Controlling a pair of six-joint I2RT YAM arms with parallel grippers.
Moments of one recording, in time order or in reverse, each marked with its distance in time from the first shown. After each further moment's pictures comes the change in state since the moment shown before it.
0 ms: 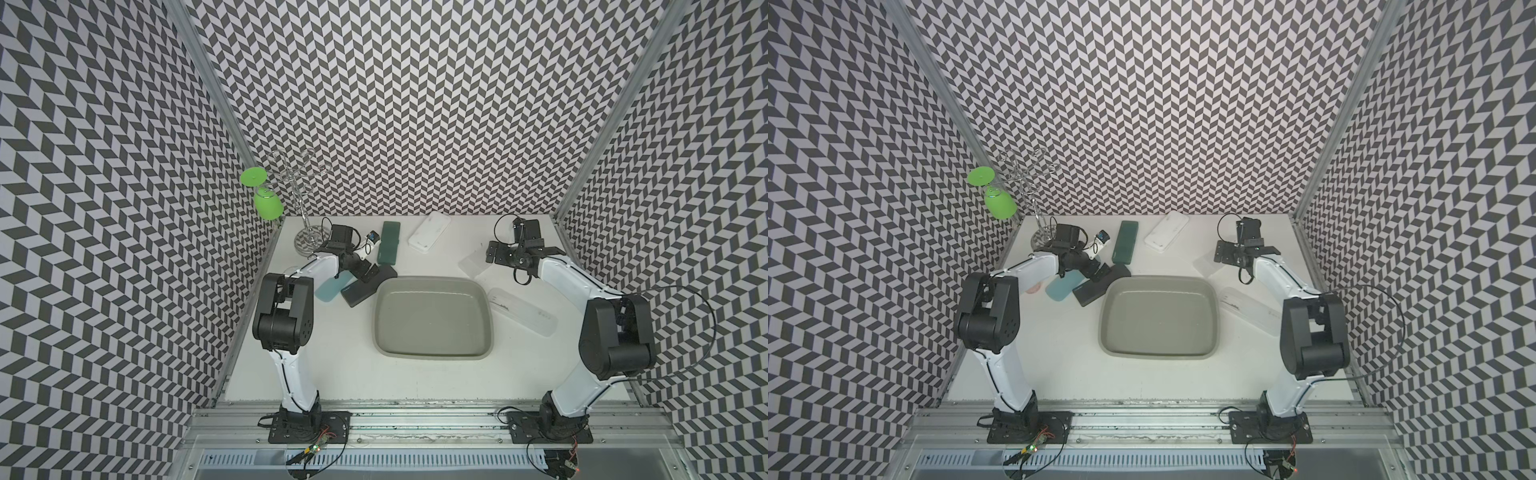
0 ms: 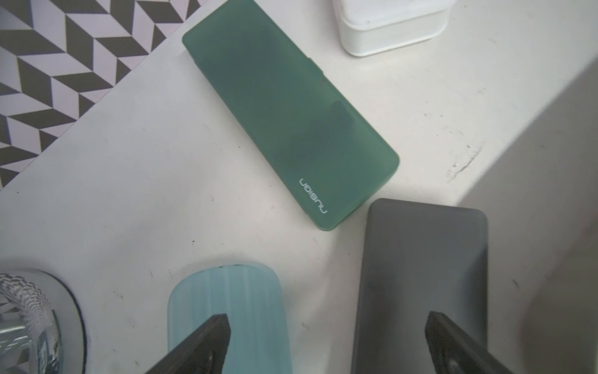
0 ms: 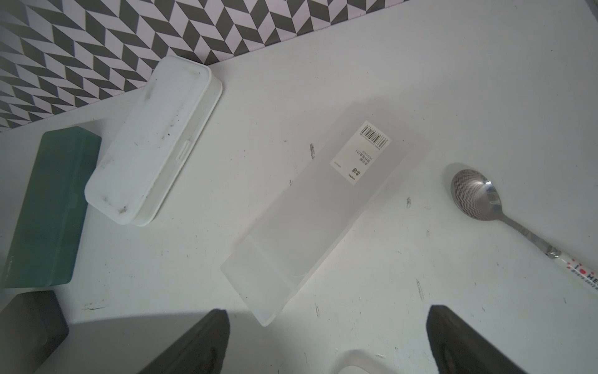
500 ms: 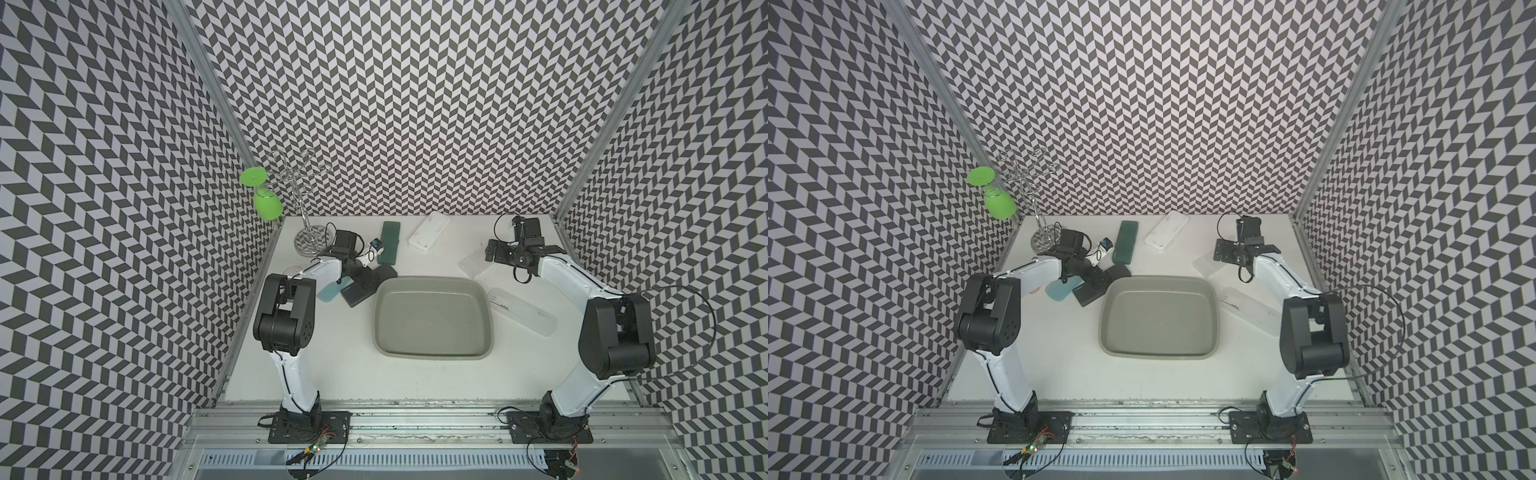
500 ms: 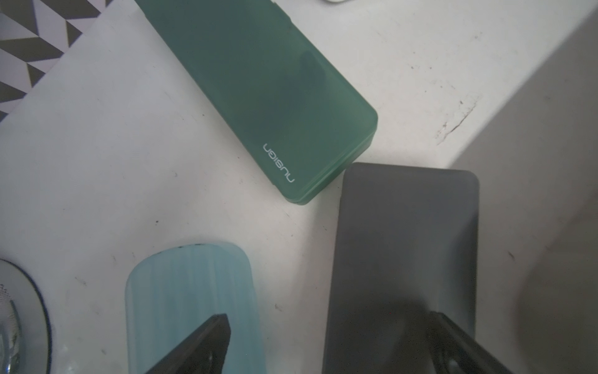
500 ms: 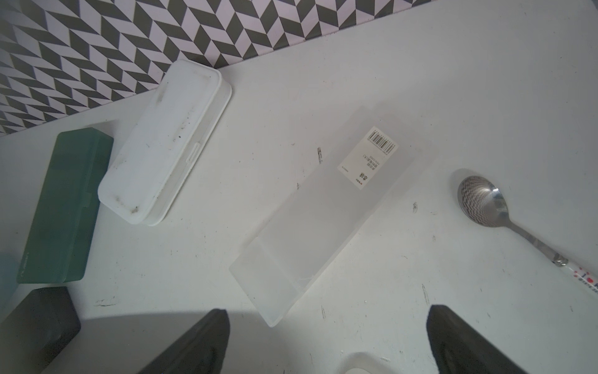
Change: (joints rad) left arm -0.038 0.004 -0.037 -0.008 -0.053 0.006; right arm 0.000 0.004 0.005 0.004 -0.016 -0.005
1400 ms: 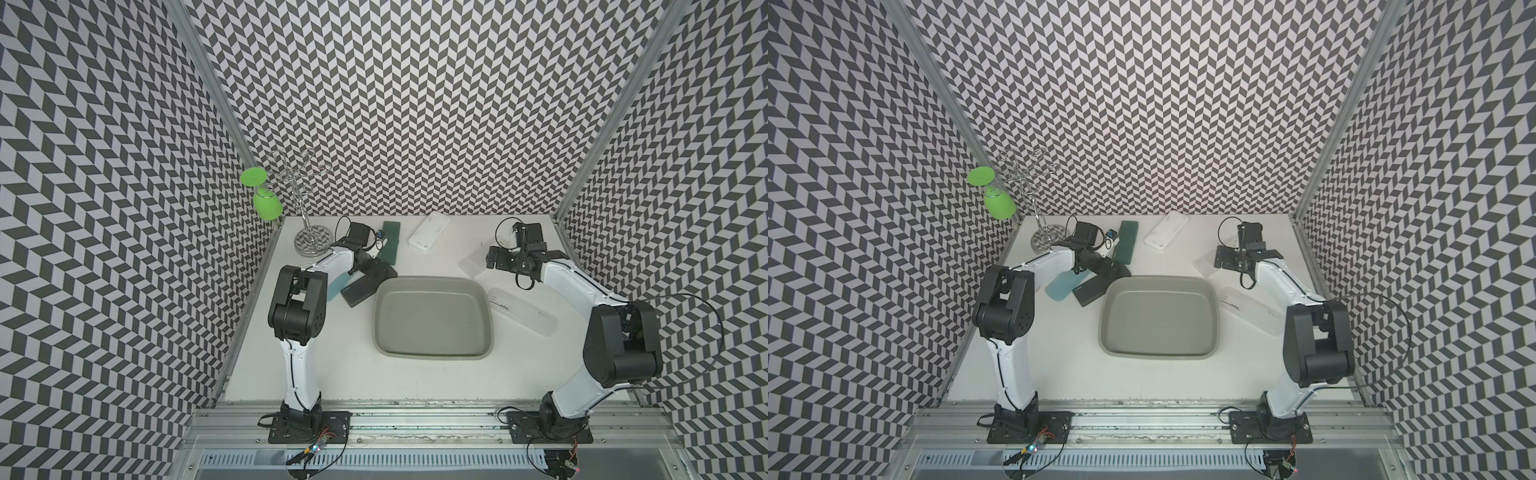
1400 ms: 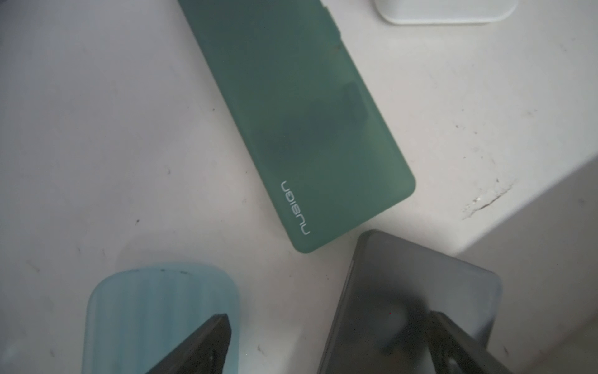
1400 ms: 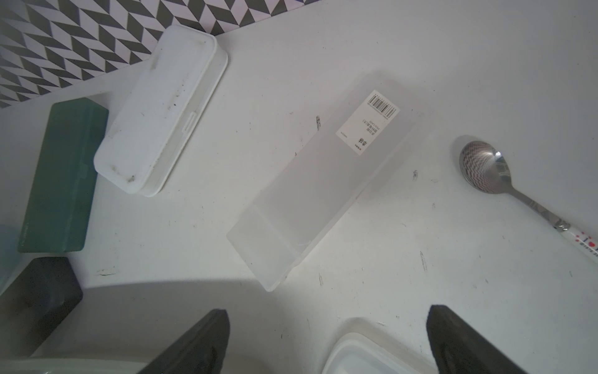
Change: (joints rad) left arm -0.048 0.114 0.192 -0.141 -0.134 -0.296; right arm 0.000 -0.058 -0.054 -0.047 -0.045 -0.002
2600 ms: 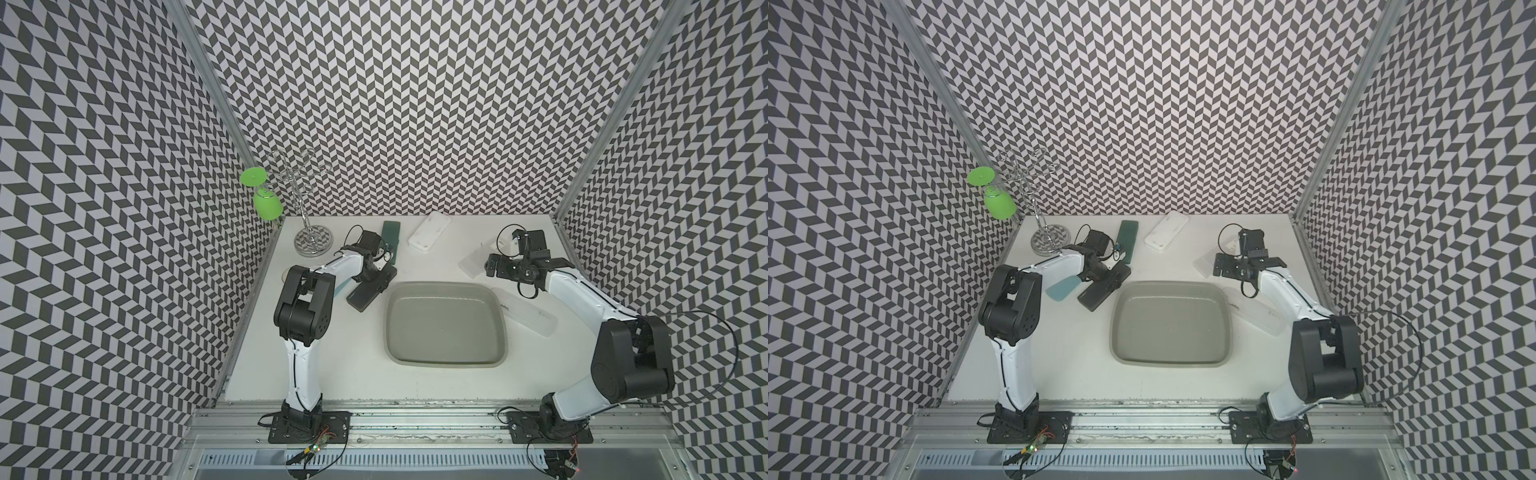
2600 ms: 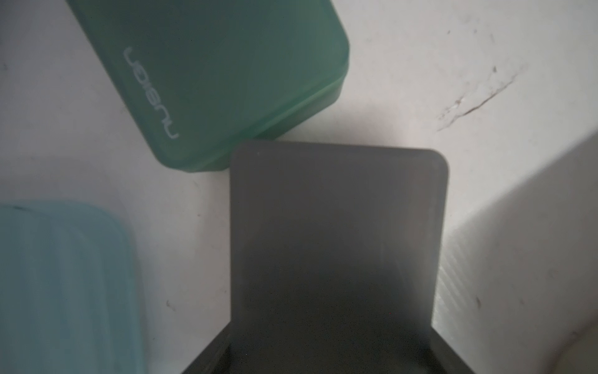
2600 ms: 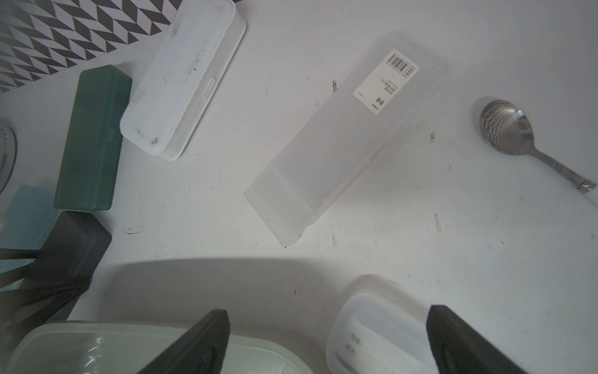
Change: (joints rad) left arm -0.072 0.015 -0.017 -0.142 -0.063 -0.028; right arm 0.012 -0.096 -0.090 -0.026 -0.048 0.002
